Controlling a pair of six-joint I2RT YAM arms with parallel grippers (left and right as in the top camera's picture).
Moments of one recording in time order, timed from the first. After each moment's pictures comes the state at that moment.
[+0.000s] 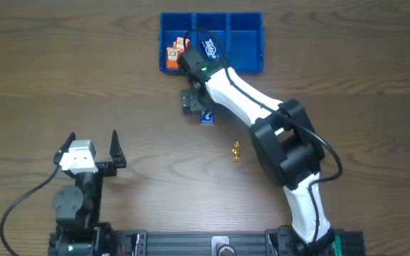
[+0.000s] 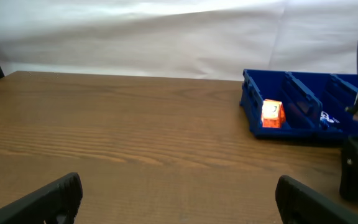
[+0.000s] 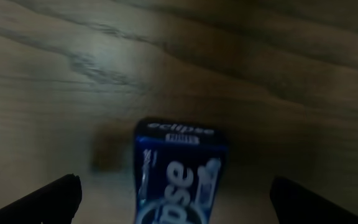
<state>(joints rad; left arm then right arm) -0.01 0.01 0.03 -0.13 -0.03 -0.04 0.60 2.20 1.65 -0.87 0.06 0.51</state>
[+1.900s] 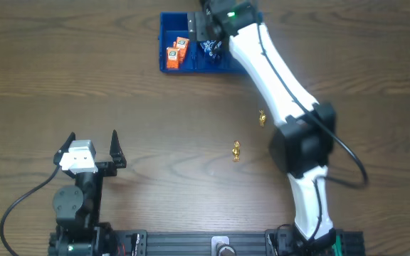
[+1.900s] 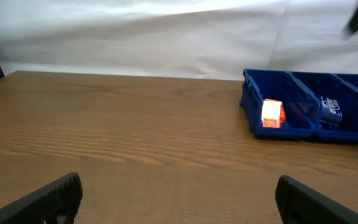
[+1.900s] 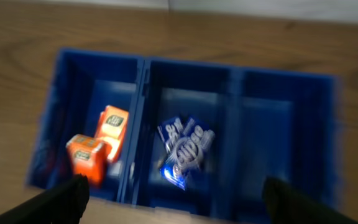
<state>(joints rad) -0.01 0.01 0.03 -0.13 -0.03 -0.04 0.46 2.16 2.20 -0.94 0.17 0.30</state>
